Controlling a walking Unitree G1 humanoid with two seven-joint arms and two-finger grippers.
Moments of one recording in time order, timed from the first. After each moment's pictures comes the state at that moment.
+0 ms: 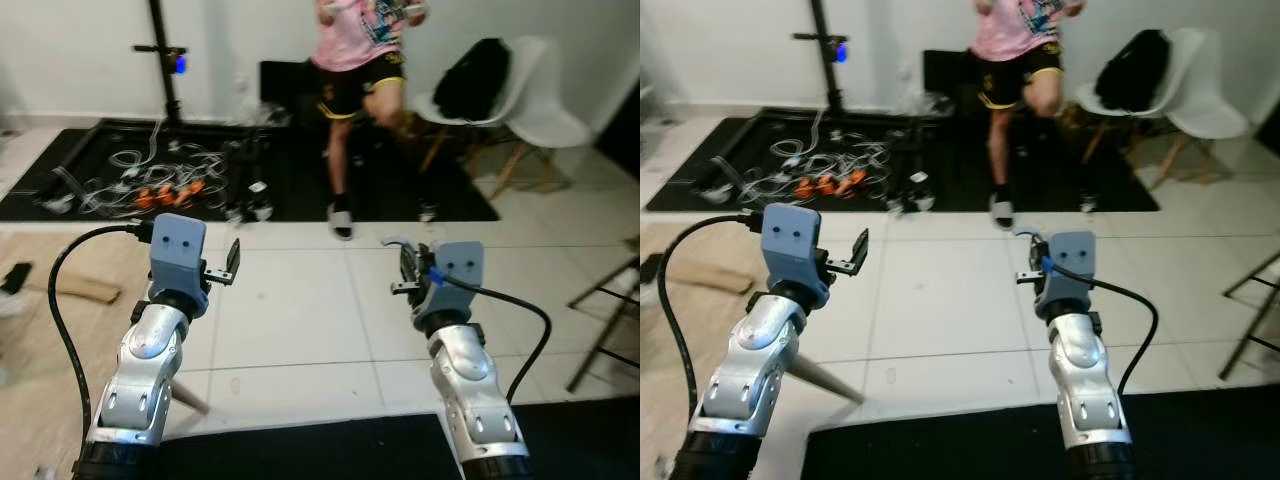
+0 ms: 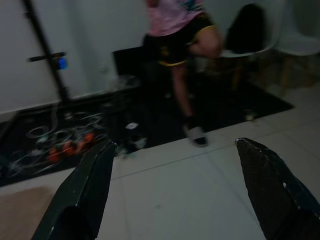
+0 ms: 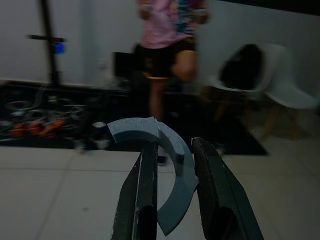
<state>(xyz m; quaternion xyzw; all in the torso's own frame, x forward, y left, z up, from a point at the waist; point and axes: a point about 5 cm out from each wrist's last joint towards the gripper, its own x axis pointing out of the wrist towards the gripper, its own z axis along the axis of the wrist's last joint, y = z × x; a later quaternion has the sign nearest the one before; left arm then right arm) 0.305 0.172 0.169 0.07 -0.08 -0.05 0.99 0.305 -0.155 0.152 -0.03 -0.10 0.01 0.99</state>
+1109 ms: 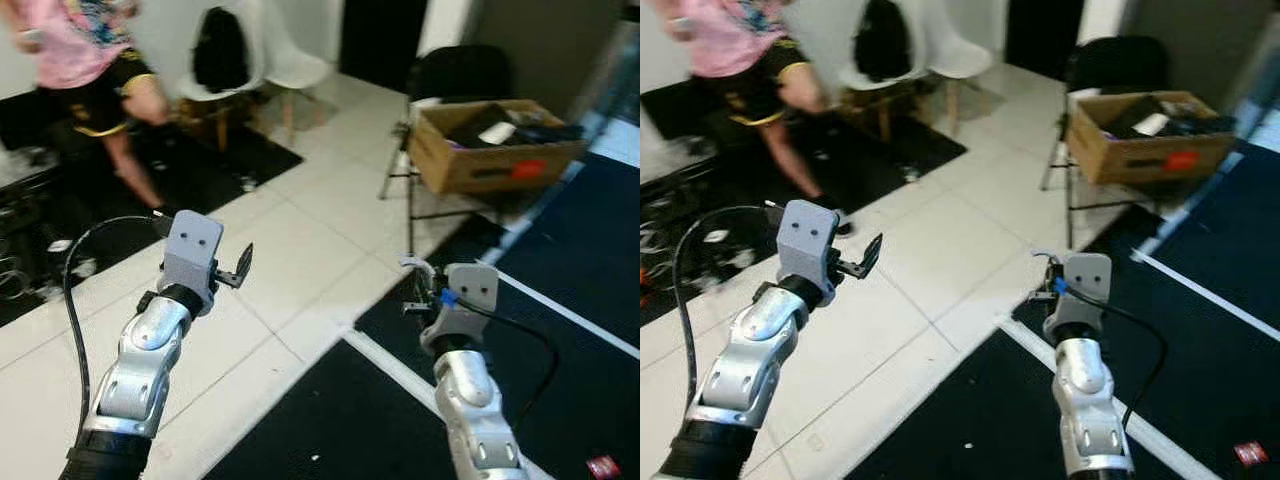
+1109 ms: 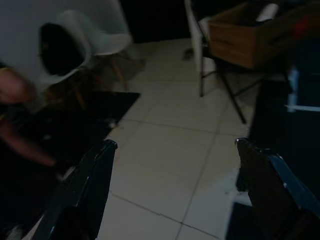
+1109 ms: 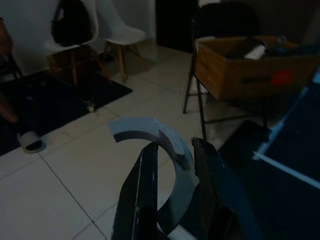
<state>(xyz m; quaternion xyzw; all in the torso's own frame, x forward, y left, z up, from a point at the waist) 0.311 0.166 0.170 0.11 -0.06 -0.11 0.99 0.289 -0.159 0.123 -0.01 -0.07 -0.02 1.00</state>
